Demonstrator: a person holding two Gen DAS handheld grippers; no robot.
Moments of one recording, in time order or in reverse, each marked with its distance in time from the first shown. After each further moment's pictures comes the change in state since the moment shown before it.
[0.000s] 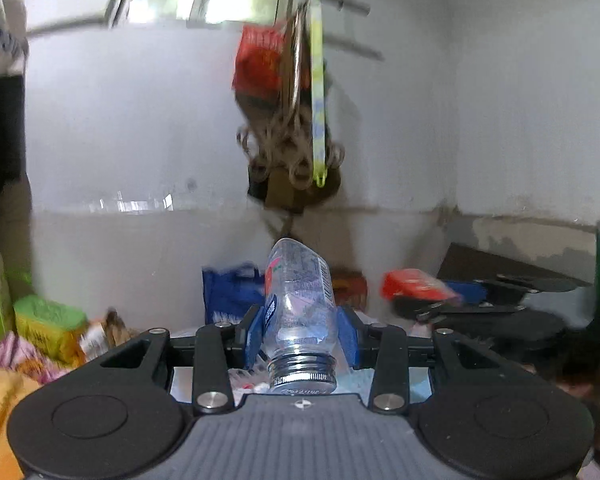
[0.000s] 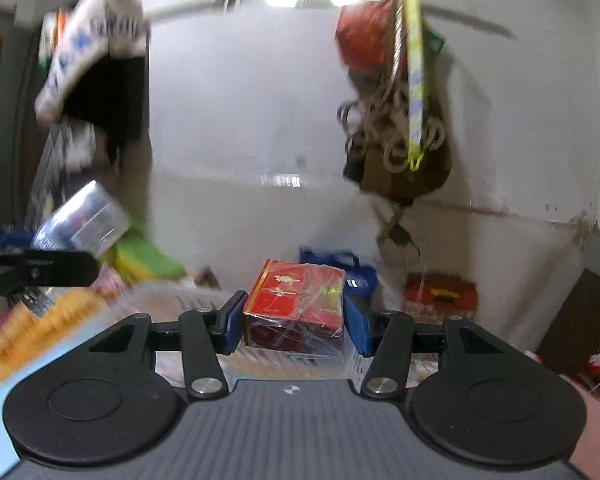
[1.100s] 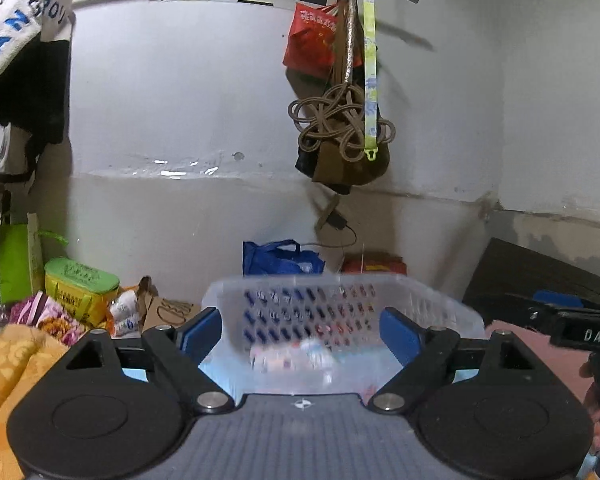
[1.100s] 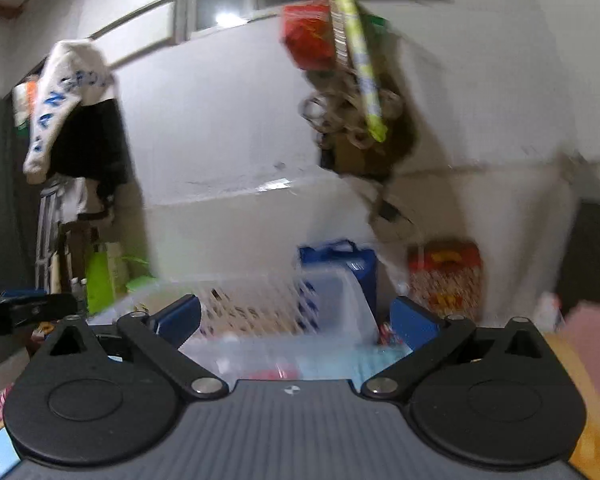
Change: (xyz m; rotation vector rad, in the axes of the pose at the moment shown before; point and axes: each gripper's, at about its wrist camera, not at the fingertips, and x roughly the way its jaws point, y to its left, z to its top) left arm -0.007 0.031 -0.057 -0.070 0.002 0.111; right arm -0.058 -0.034 -0.078 0.272 -0.066 0.012
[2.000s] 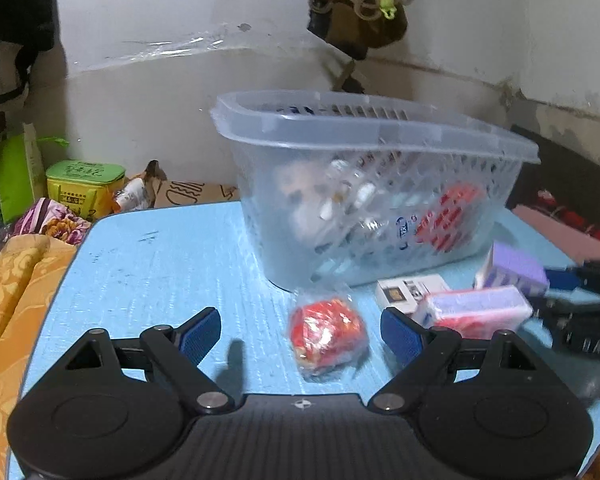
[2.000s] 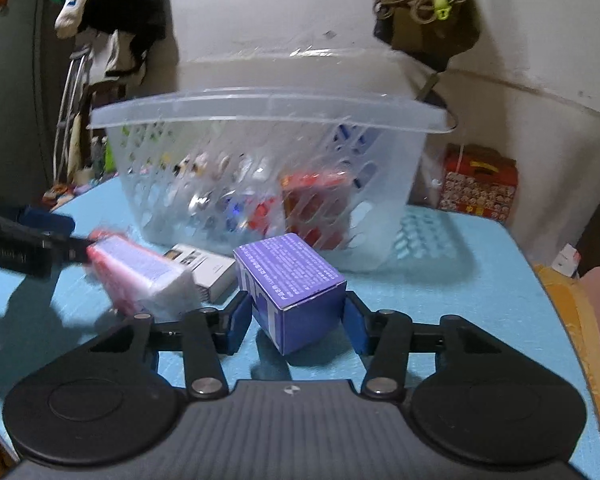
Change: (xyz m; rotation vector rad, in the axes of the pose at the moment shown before) left arm 0.047 0.016 -0.082 0.047 0.344 0.042; right arm 0.042 0.016 -0.078 -0.207 0.316 0.073
